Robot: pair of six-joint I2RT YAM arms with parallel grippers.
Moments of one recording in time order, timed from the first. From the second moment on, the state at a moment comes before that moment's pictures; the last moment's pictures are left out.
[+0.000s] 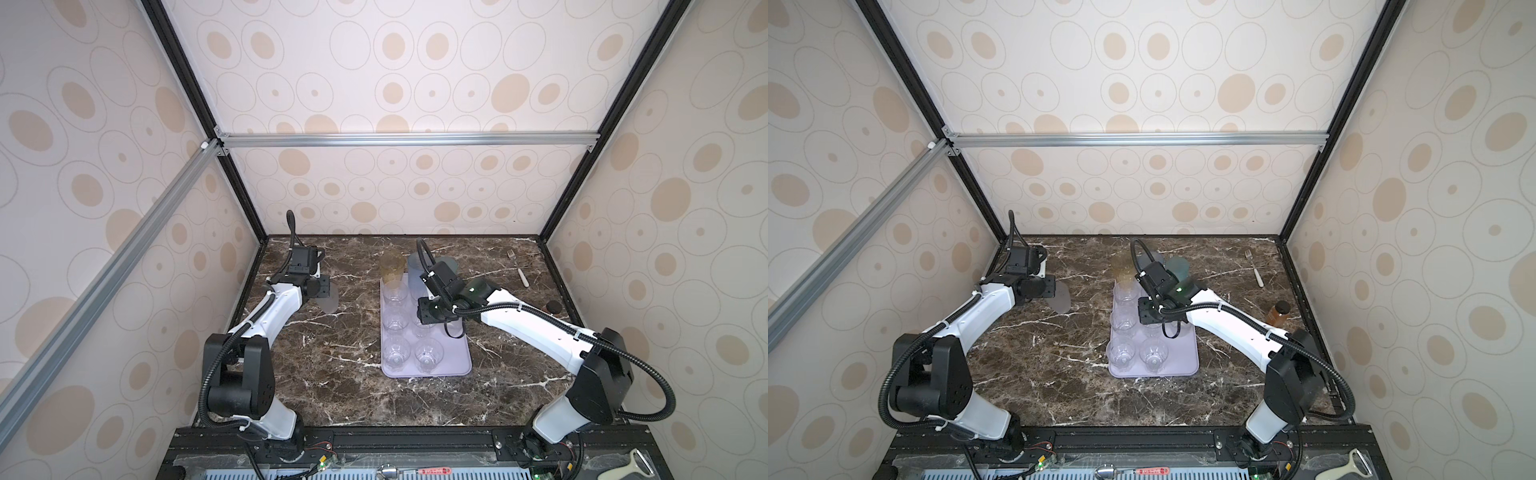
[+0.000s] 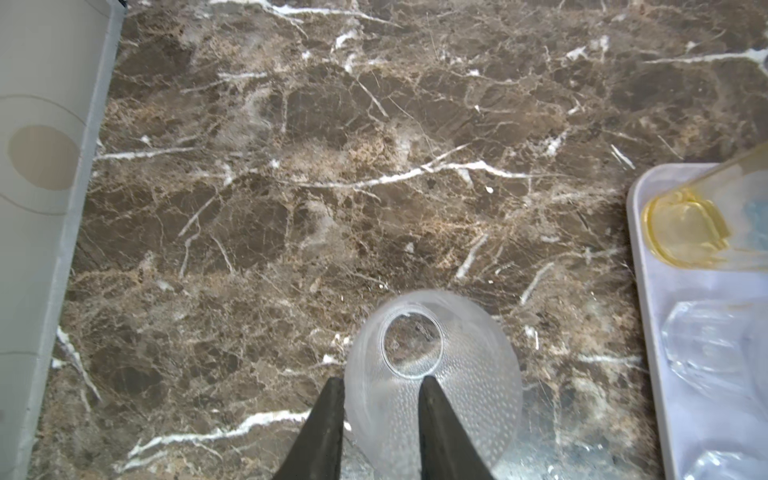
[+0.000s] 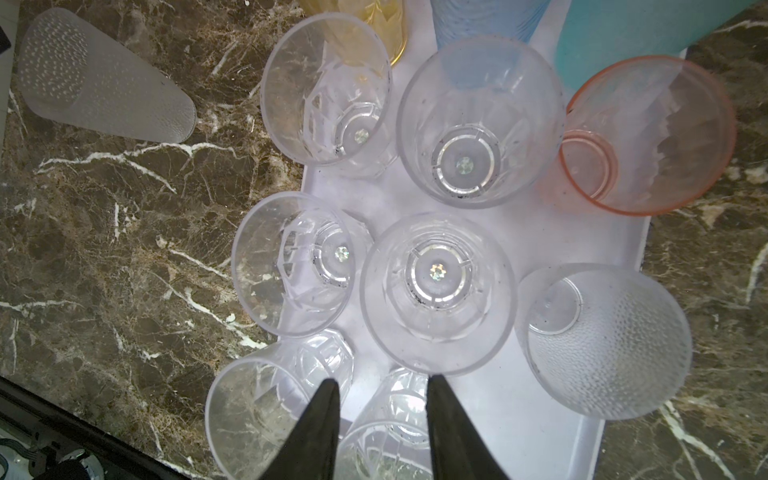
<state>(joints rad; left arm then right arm) -0.08 1.58 1.15 -0.49 -0.11 -0.08 0.75 1.60 1.35 -0.81 0.04 0.59</state>
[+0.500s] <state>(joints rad) -0.07 1.67 1.16 -0.50 -0.13 -0.06 0.75 1.60 1.35 -0.80 0.02 0.59</state>
